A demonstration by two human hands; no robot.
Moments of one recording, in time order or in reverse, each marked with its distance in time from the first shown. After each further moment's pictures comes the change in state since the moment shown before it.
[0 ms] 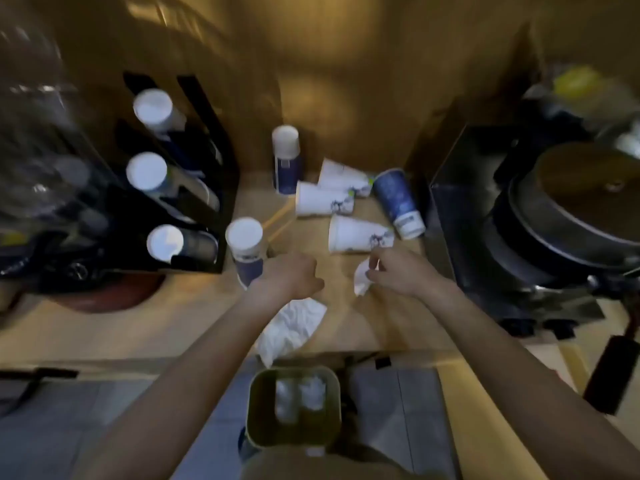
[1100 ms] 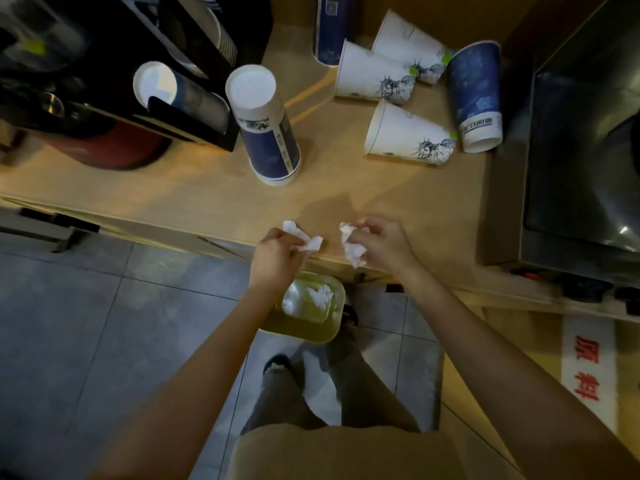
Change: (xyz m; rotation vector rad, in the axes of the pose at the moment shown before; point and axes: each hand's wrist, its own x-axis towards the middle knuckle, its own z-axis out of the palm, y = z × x) left_hand -0.032 -0.028 0.176 -0.500 0.468 -0.318; right_hand 0.002 0.001 0.131 1.026 -0.068 0.077
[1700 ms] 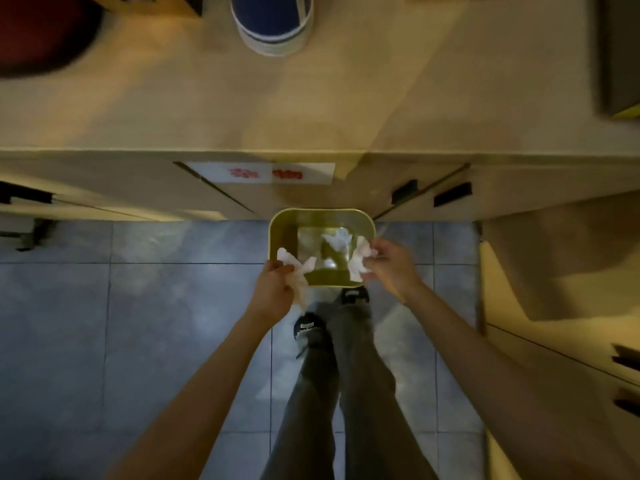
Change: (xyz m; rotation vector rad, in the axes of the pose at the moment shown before) left_hand -0.081 -0.185 0.082 -0.036 -0.500 -0.232; right_hand -0.040 0.202 0.128 0.114 0.156 0.385
